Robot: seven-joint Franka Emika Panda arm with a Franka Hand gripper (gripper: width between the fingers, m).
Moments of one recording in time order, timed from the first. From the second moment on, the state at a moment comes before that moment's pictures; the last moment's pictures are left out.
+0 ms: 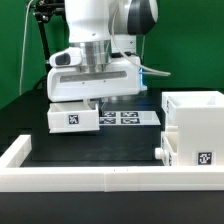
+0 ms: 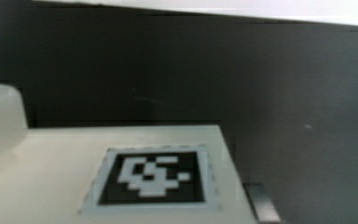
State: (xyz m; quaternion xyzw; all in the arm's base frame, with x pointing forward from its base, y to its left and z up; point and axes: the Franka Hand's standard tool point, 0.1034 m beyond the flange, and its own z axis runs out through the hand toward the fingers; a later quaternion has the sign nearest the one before) arm 0.395 -0.071 0.038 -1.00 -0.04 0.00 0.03
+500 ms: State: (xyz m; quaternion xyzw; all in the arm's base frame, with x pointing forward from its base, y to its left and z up) arm 0.403 -0.068 0.048 -1.00 -0.09 0.00 0.03
